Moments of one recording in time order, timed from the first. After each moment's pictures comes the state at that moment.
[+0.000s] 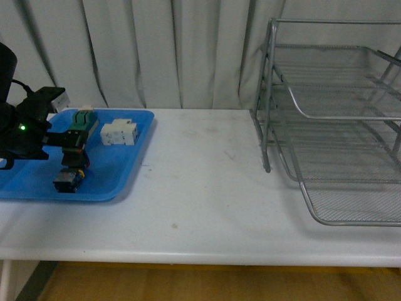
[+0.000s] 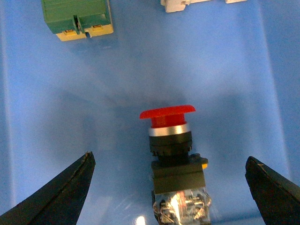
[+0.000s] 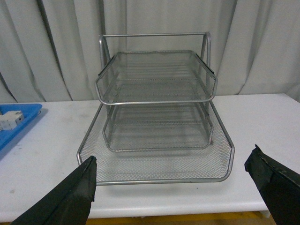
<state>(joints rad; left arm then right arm) 0.10 2.25 1.45 -0.15 0.14 0.21 0.00 0.00 0.01 0.00 0.00 0.00</state>
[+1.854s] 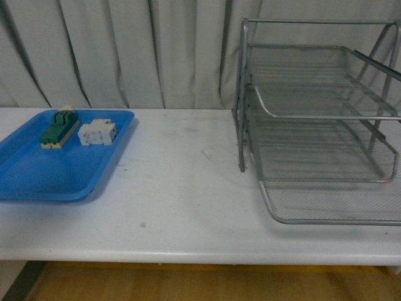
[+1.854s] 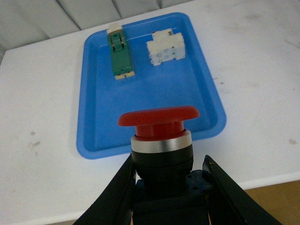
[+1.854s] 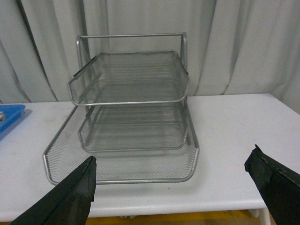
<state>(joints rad) 0.27 1.25 0.64 0.08 0.25 0.39 0.00 0.00 0.01 0.00 0.00 0.00</state>
